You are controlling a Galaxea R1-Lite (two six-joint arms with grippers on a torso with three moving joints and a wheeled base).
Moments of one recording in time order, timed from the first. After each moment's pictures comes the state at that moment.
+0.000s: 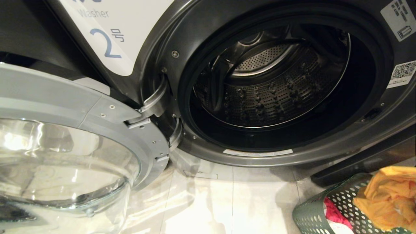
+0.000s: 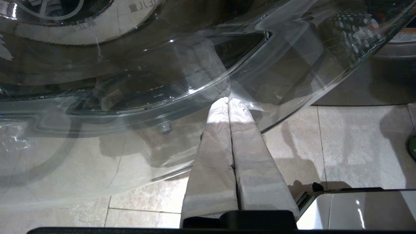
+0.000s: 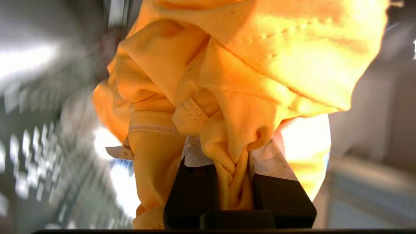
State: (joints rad) left arm 0.00 0.00 0.00 0.00 0.00 0.01; right arm -0.65 1.45 -0.15 -0.87 0.13 -0.43
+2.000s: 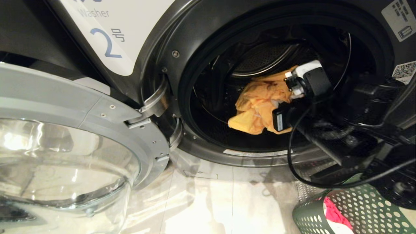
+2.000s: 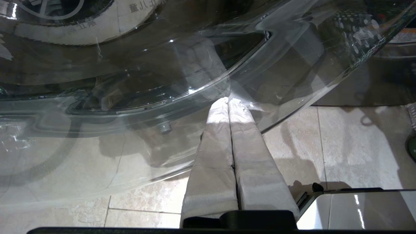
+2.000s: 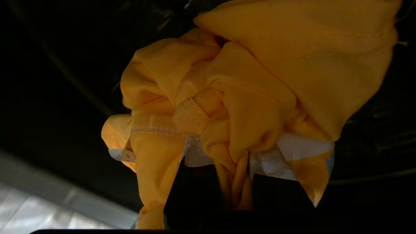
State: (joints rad) left arm 0.00 0.00 0.00 0.00 0.00 0.01; right arm 0.60 1.70 -0.92 -0.88 -0.40 -0.32
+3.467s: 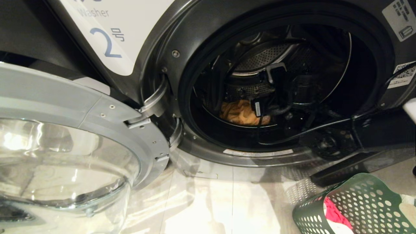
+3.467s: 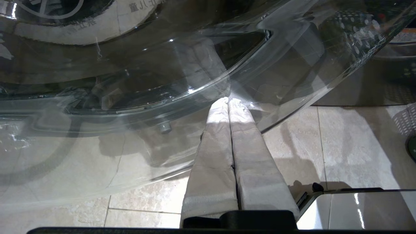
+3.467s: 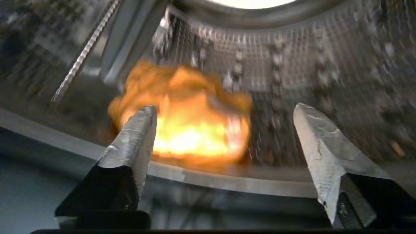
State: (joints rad) left arm 0.00 0.00 0.00 0.00 0.00 0.01; right arm 0.53 1.95 -1.27 -0.67 -0.52 -0.19
